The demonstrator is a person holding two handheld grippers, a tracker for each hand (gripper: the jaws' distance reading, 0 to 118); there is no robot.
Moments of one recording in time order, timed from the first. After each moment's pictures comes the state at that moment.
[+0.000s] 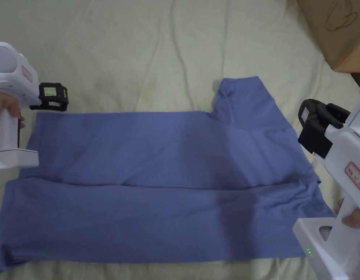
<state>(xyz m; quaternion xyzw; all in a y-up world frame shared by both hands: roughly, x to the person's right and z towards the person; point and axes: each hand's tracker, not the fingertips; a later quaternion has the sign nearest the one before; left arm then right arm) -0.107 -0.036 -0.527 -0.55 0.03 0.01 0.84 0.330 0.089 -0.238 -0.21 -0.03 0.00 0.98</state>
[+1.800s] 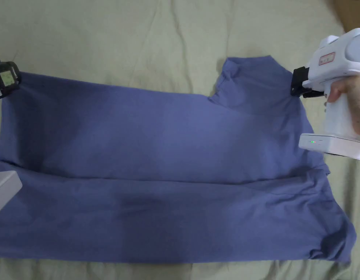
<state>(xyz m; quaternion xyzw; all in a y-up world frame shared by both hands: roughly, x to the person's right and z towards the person) -0.076 0.055 -0.404 -0.36 -0.03 0.07 0.93 0.466 0.000 -0.459 -0.50 -0.10 -0.06 0.86</state>
